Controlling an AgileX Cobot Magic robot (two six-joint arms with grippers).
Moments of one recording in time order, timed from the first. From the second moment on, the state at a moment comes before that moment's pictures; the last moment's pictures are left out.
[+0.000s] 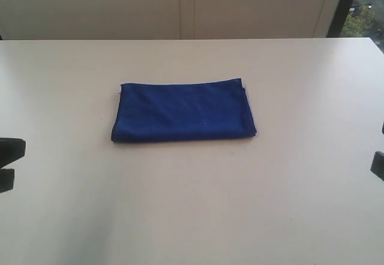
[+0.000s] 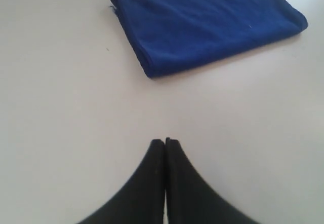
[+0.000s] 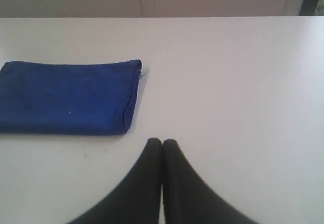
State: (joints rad) left arm -0.14 0.75 -0.35 -0.87 0.44 0.87; right arm 0.14 0.52 -0.30 0.25 0.24 -0.14
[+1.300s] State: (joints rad) left arm -0.14 0.72 -0.31 -0.87 0.44 0.89; right arm 0.00 0.20 -0.19 0.23 0.22 -0.18
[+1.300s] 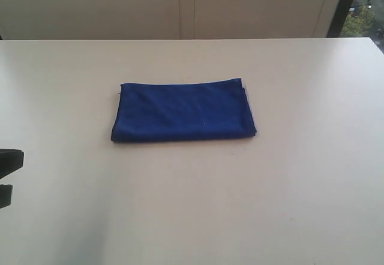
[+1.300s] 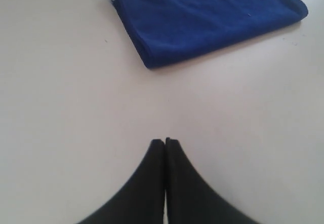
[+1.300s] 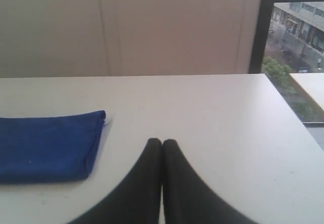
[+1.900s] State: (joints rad) left arm -0.14 0.72 -0.31 -0.87 0.44 0.89; right arm -0.09 0.01 -0.19 0.15 0.50 -0.18
